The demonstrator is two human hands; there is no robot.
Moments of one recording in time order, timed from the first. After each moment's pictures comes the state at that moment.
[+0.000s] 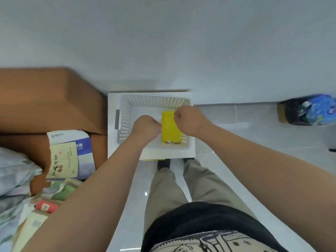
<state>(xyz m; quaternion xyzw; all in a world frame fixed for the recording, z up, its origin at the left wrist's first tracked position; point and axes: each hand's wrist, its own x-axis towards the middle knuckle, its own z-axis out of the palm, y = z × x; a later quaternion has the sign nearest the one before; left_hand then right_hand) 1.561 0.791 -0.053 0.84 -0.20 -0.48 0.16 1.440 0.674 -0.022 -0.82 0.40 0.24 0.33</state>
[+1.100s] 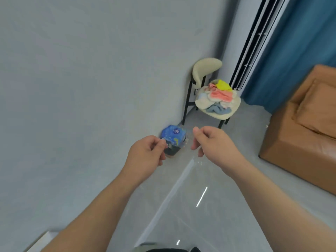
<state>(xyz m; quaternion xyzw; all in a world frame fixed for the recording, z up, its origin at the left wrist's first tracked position) 0.939 0.561 0.248 0.57 -0.61 -0.48 0.29 0.741 0.596 0.269 -0.47 0.73 -0.34 0.35</state>
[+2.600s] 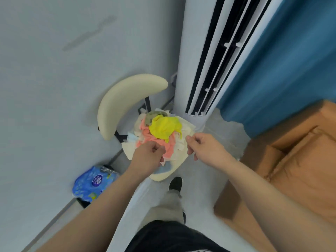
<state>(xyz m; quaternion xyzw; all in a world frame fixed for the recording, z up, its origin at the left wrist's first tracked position) 0.173 -0.015 0.110 0.63 -0.57 -0.50 0.15 -0.027 0.016 0.149 -0.49 0.73 -0.19 0.43</state>
